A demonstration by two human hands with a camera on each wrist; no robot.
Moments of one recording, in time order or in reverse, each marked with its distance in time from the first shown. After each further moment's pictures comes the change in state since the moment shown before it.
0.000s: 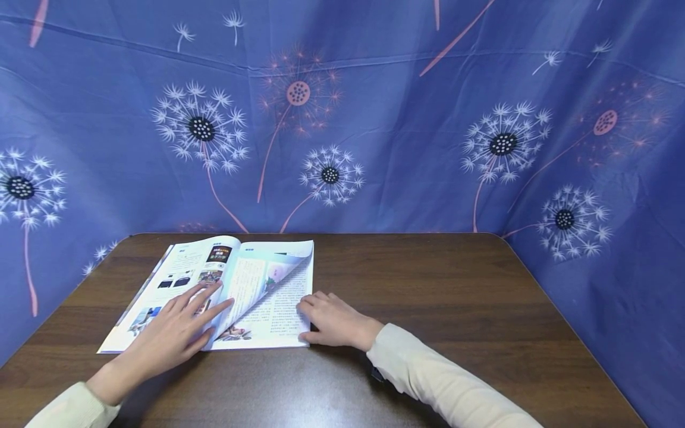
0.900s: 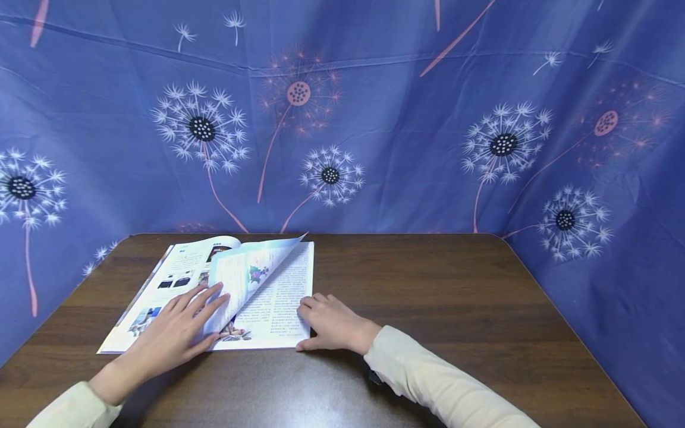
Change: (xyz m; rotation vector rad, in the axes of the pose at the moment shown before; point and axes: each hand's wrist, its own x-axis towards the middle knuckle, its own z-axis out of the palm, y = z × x) left_hand 0.001 0.001 0.002 0.024 -0.007 -0.019; right_hand 0.001 -0.005 0.002 -0.071 0.016 -0.016
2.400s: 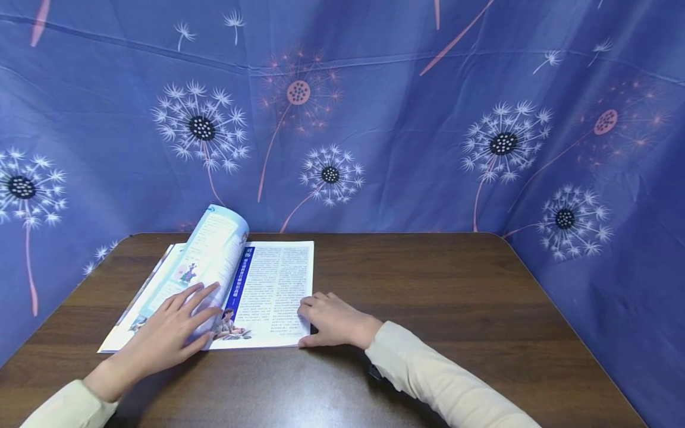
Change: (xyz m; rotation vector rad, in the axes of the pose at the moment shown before) left_hand -0.004 -0.005 -0.003 -0.029 -0.038 -0.015; right_hand 0.001 0.001 -0.008 0.061 -0.061 0.018
